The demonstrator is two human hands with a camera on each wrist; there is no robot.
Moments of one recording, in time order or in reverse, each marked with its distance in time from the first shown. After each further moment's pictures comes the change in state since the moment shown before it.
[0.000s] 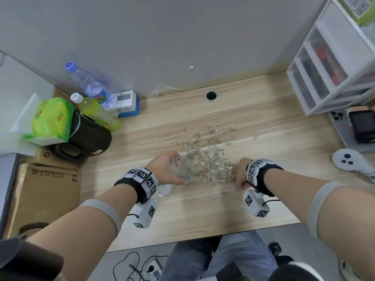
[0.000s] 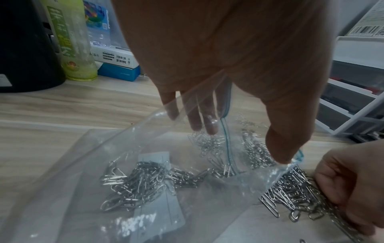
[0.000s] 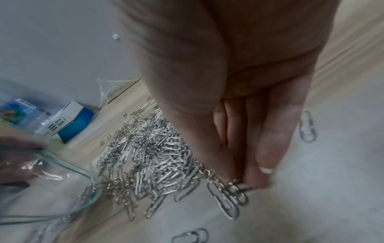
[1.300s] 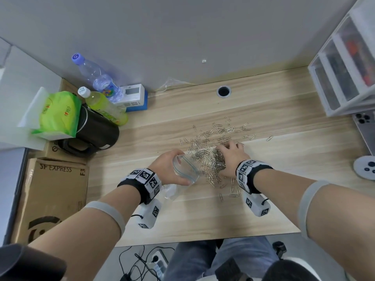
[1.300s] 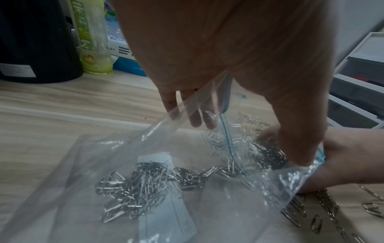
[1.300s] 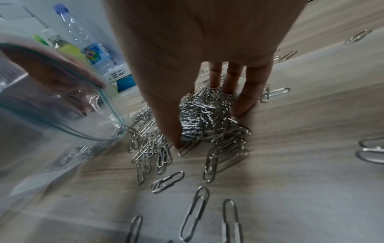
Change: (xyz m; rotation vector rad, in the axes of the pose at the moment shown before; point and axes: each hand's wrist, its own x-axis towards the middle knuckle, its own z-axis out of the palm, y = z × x) left_hand 0.003 -0.022 0.000 -0.094 0.005 -0.049; right_hand 0.015 -0.052 0.012 -0.109 0.545 -0.379
